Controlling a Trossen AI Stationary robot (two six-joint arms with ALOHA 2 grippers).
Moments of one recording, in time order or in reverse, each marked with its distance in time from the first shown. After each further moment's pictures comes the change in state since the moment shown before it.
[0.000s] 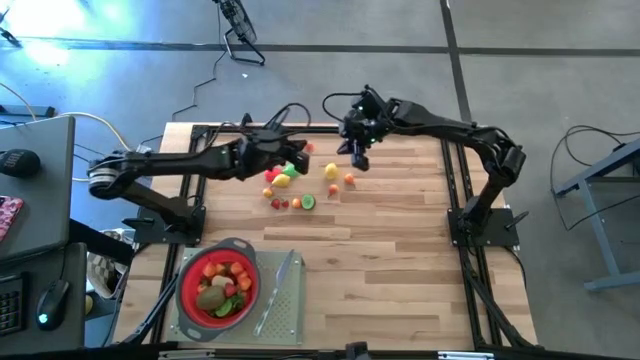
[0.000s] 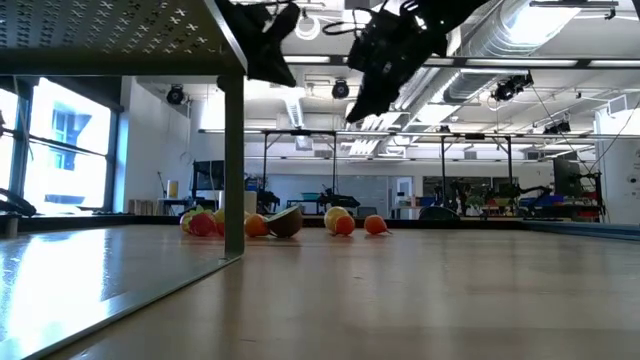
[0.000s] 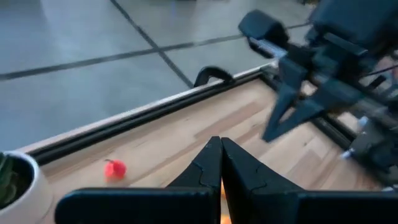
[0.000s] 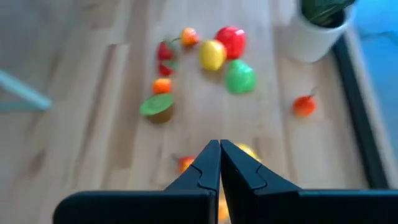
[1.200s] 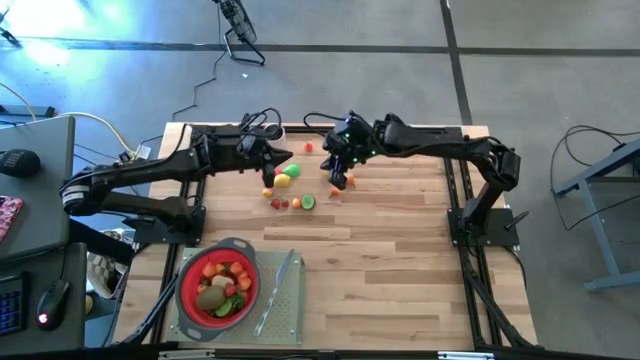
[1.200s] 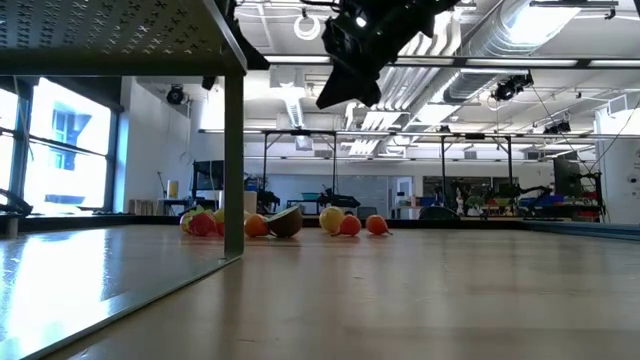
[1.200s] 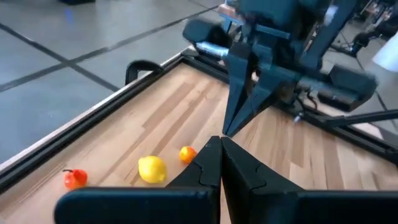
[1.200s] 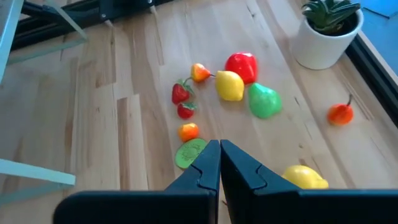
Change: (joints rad) left arm 0.137 -0.304 -0.258 0.097 0.509 0.256; right arm 0.231 0.008 0.001 0.151 0.226 0.451
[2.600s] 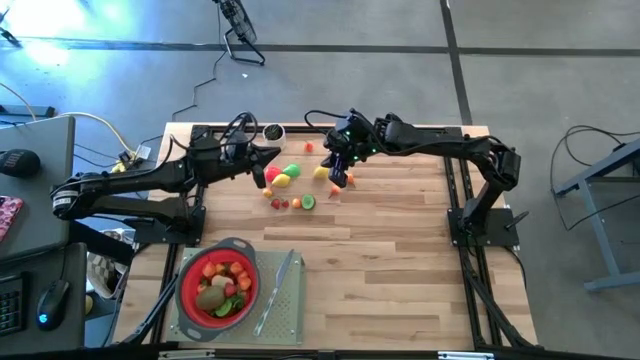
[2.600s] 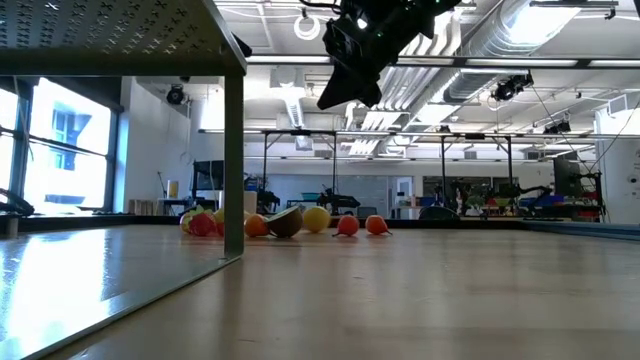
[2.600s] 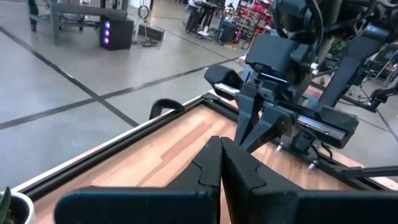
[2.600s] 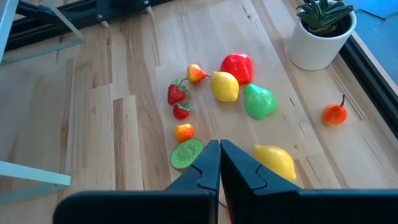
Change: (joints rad) left arm -0.092 -0.166 -0.140 0.145 -0.252 -0.055; right arm -0.015 0.000 0.000 0.000 0.000 -0.011
